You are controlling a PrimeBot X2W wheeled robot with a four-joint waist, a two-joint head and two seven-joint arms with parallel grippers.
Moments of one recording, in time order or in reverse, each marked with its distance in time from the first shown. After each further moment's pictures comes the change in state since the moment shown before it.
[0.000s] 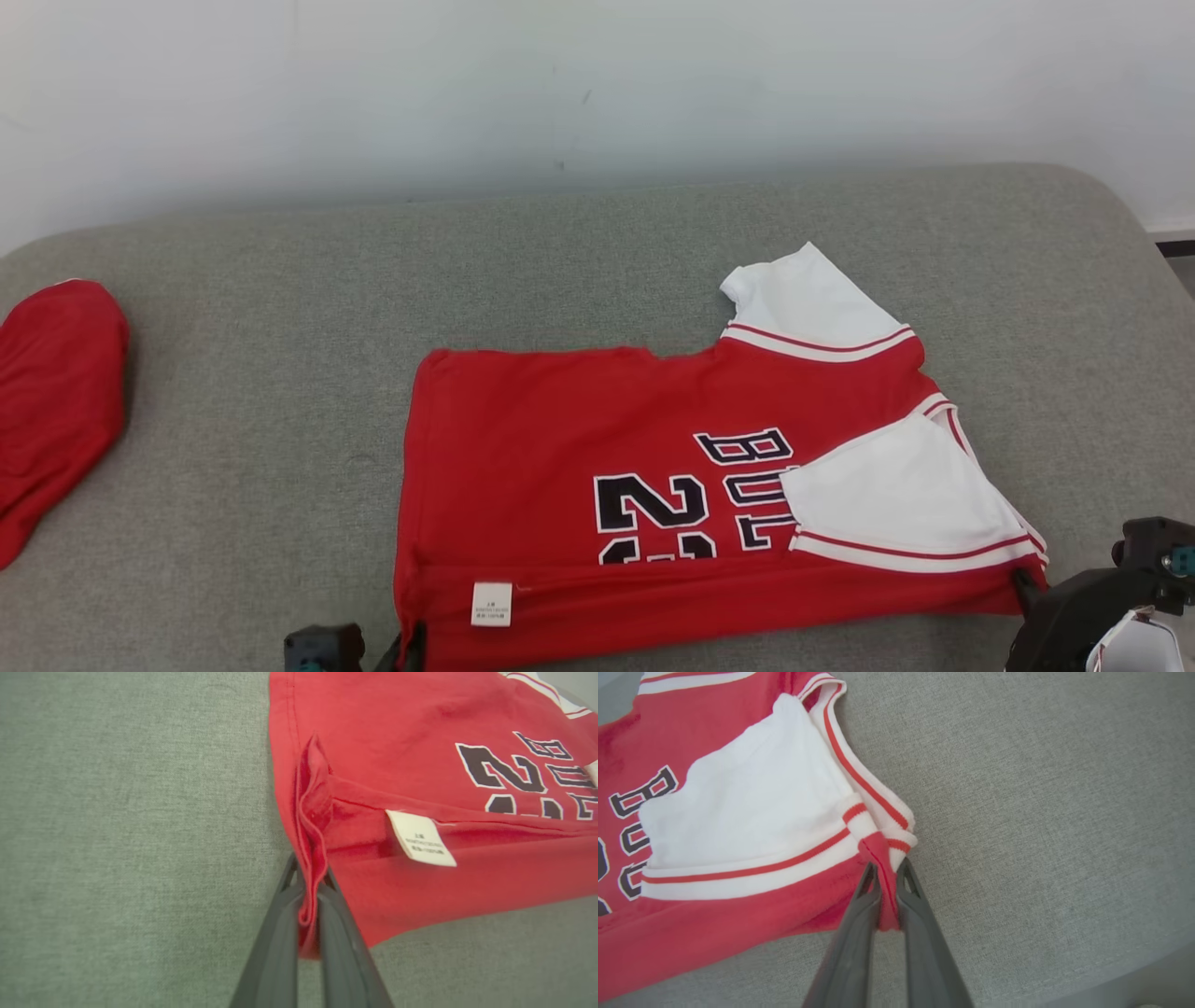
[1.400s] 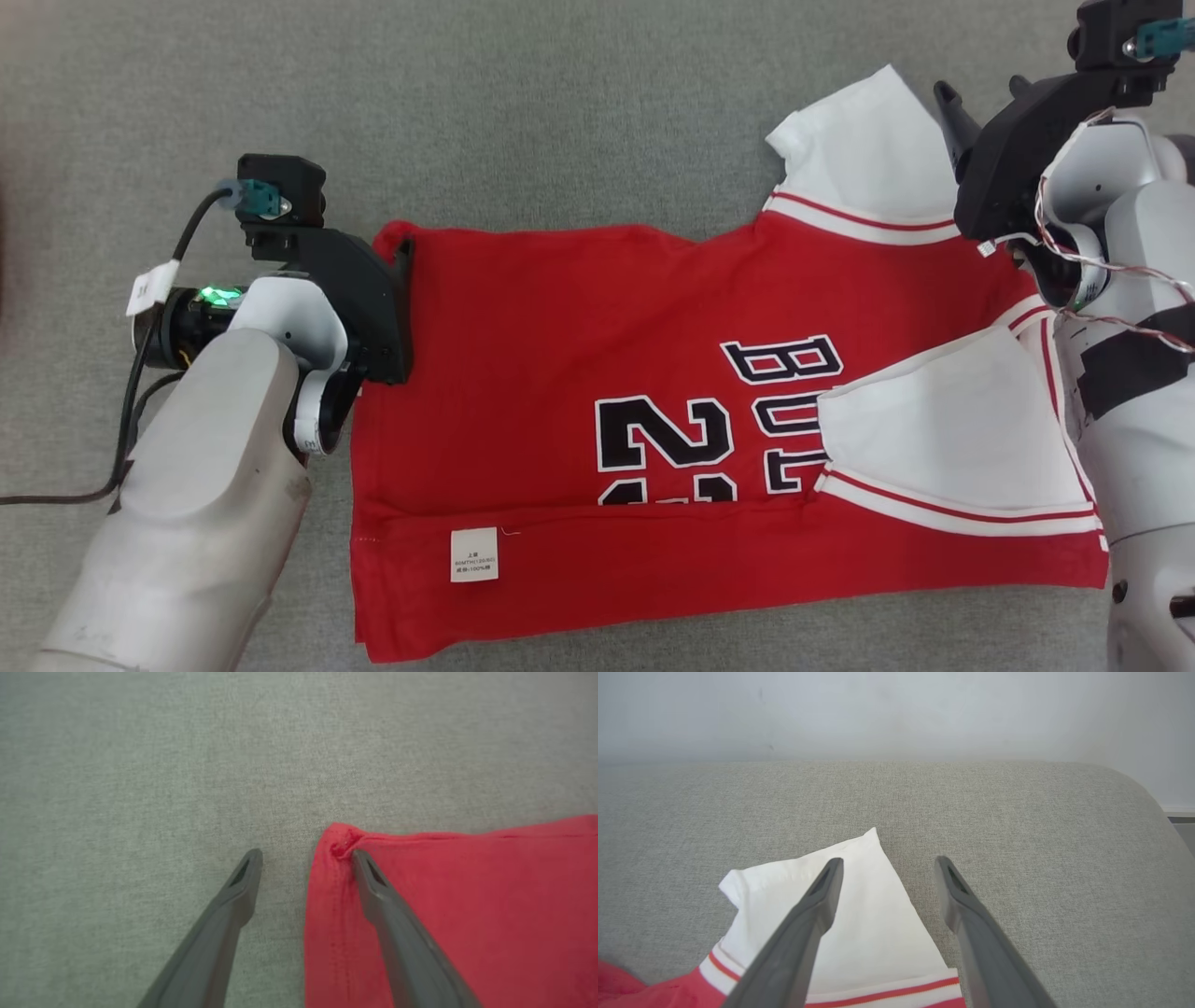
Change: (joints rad) left arm -0.787 0.007 -0.029 0.288 -0.001 -0.069 0.390; right arm -0.913 -0.143 0.345 0.505 -0.049 0.000 -0.141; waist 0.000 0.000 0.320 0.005
